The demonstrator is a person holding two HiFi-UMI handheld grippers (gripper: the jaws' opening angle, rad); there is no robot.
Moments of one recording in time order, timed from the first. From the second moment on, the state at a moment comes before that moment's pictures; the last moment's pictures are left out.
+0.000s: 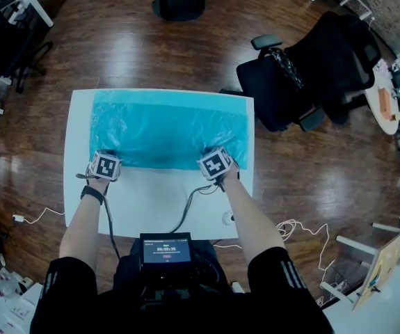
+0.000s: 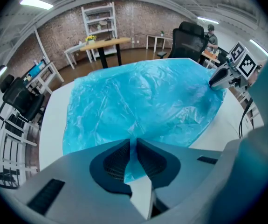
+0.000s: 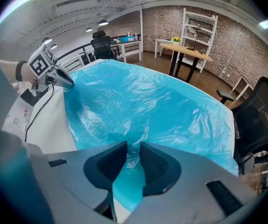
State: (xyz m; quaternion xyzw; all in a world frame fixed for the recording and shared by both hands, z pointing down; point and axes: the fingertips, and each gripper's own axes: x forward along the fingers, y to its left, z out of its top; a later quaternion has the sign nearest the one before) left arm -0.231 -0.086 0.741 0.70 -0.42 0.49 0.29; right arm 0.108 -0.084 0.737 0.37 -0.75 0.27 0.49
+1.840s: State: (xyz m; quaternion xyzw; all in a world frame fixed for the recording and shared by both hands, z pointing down) left arm -0.300 -0.265 0.724 0.70 -0.41 0.53 0.24; right arm 0.104 -0.094 0.734 0.34 -0.76 0.27 0.48
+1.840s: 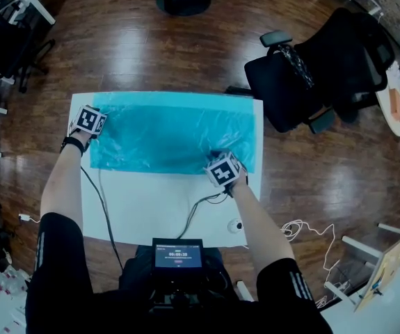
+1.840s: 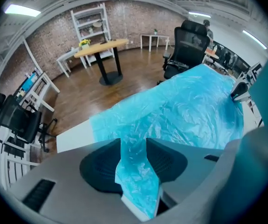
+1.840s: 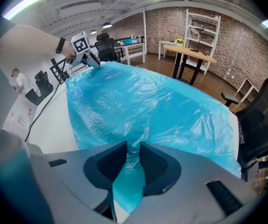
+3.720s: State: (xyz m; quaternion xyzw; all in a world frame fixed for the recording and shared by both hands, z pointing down) left arm -0.225 -0.175 0.610 0.87 -0.31 0.38 -0.04; right arm 0.092 -0.144 0.682 0.35 -0.79 0.18 0.48
